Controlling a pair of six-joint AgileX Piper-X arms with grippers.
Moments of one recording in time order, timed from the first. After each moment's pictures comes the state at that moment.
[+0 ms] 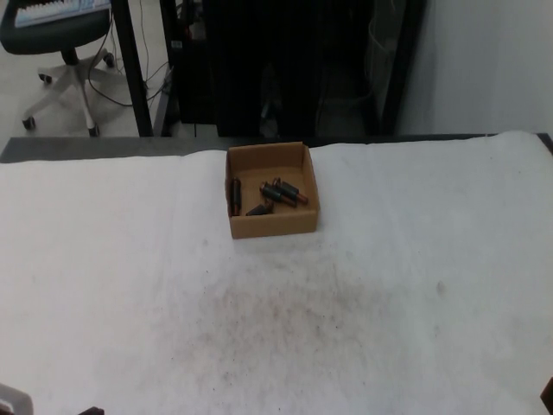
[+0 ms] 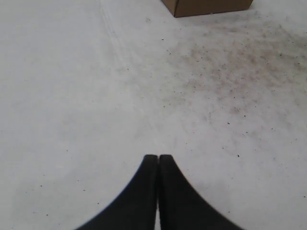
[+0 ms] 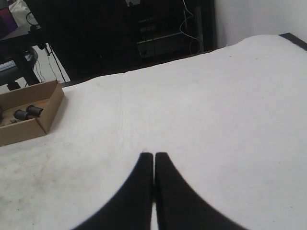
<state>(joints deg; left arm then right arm) -16.9 -0.1 0.9 33.9 3.9 -4.7 -1.9 2.1 0.5 15.8 -3.4 10.7</state>
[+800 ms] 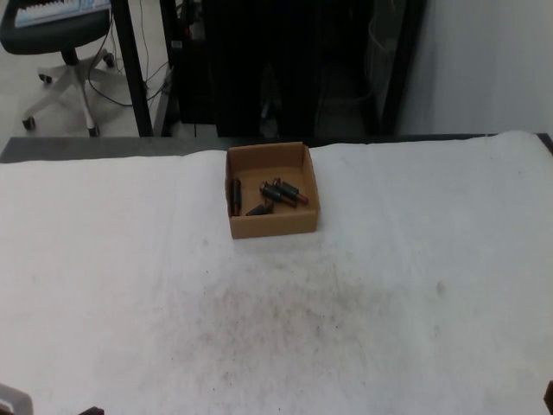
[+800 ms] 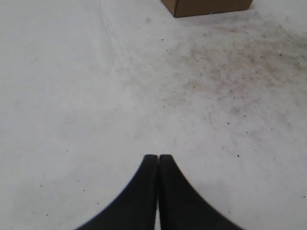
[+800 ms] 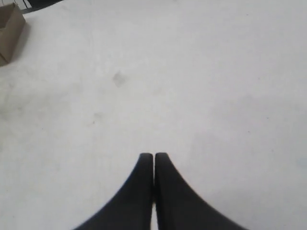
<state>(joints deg) -16.9 -0.1 0.9 33.9 3.9 -4.7 -1.9 2.1 0.5 30.9 -1.4 9.9</state>
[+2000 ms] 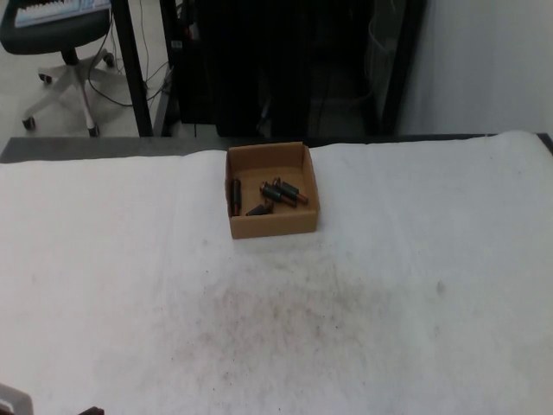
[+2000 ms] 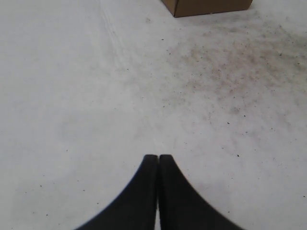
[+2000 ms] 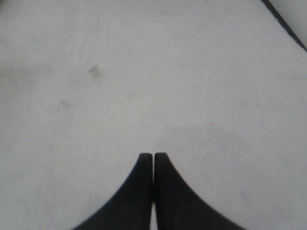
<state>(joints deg) -16.9 -0.1 0.9 33.9 3.9 -4.7 -1.9 0.1 0.5 30.9 3.2 -8.1</state>
